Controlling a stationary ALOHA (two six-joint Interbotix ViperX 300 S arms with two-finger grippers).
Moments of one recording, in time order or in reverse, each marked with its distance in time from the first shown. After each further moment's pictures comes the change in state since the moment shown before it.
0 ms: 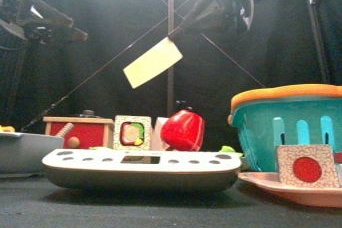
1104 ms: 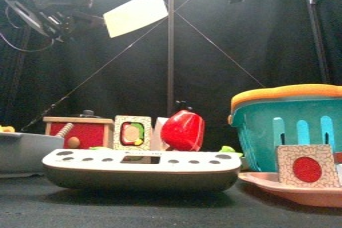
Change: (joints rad) left arm -0.028 0.224 -0.048 -0.413 -0.291 0.333; right arm 0.121 0.020 -0.029 -0.301 0.100 0.074
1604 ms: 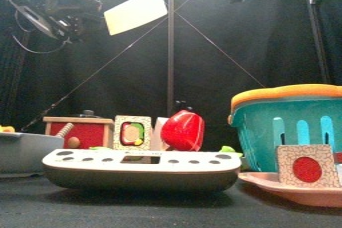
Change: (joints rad) left arm 0.003 0.112 -0.031 -0.017 -0.086 0.072; right arm -0.005 0.002 0.000 -0.012 0.015 0.037
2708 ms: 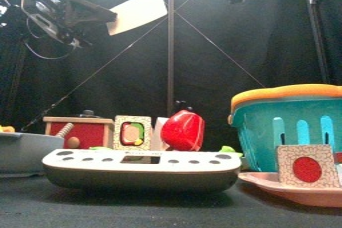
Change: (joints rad) left arm 0.038 0.118 -0.026 0.006 -0.112 0.054; right arm 0.000 0.002 -0.002 0.002 0.002 0.006
